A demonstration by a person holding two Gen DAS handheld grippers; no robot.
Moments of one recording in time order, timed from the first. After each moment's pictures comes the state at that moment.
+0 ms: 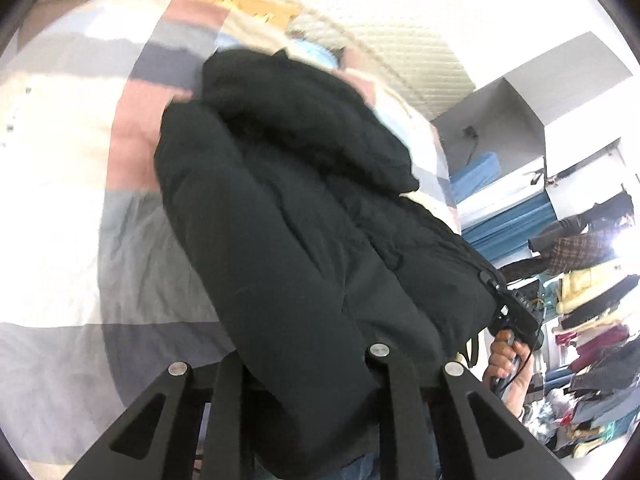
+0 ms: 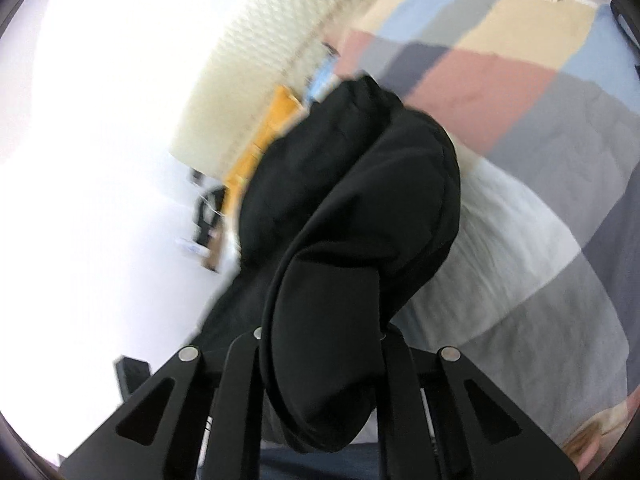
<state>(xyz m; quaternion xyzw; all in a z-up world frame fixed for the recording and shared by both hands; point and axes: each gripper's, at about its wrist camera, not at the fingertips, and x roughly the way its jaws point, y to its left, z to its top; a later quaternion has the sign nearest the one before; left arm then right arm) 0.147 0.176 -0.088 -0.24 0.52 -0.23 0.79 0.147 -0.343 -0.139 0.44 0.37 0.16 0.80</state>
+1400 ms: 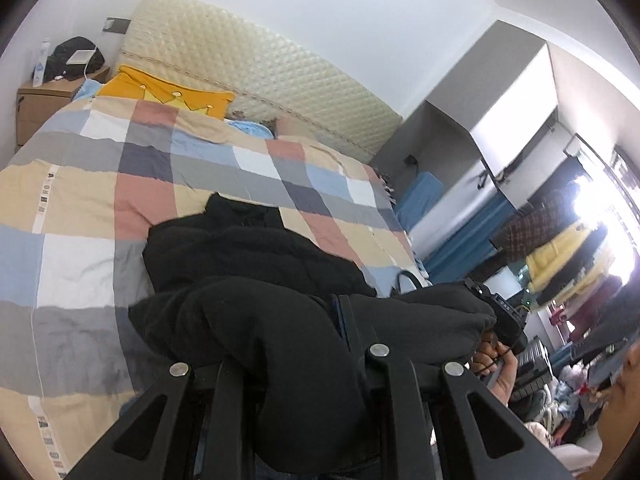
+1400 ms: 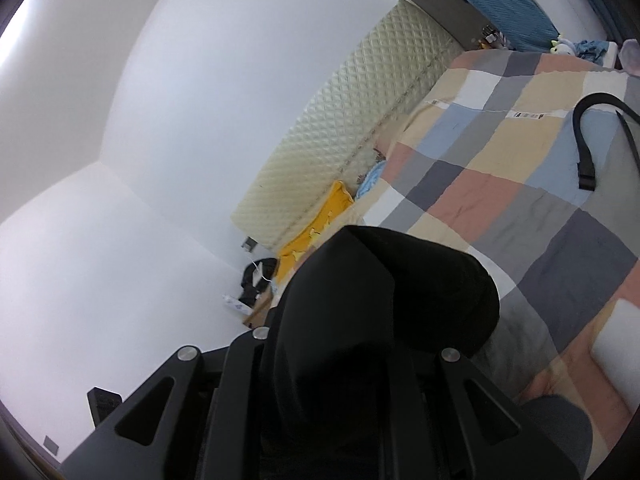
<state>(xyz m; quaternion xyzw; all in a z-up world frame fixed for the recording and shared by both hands) -0.018 0.151 0.081 -0.22 0.39 -0.25 0.86 -0.002 -0.383 -0.015 0.42 0.23 0.15 0.87</state>
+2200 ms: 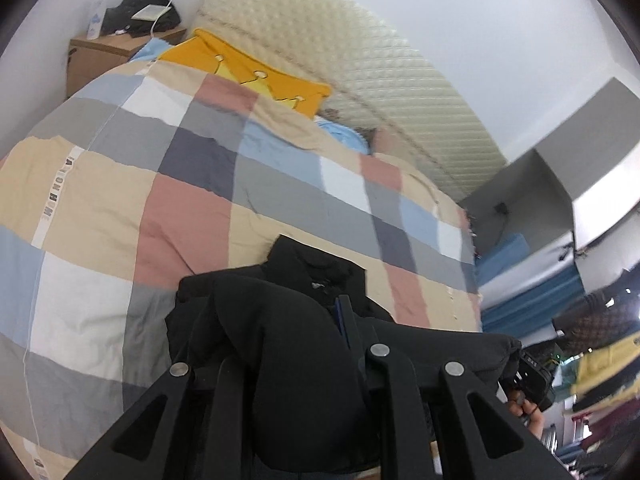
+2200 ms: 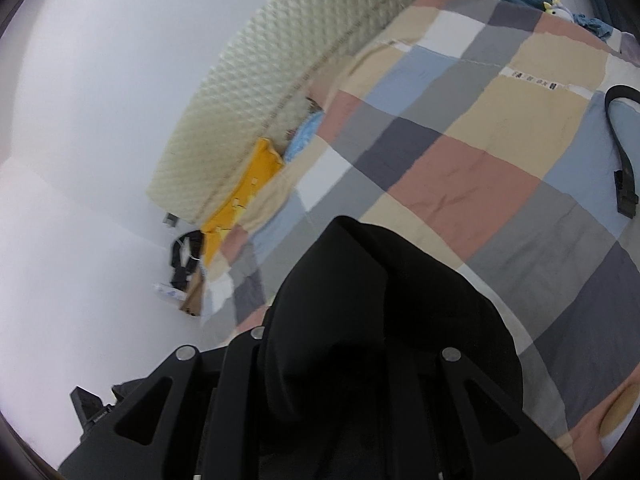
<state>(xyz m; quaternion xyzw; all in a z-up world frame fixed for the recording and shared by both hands) 0.225 0.154 0.015 -0.28 0.45 -0.10 0.84 0.217 -0.371 -0.060 0.40 0.39 0.06 0.83</state>
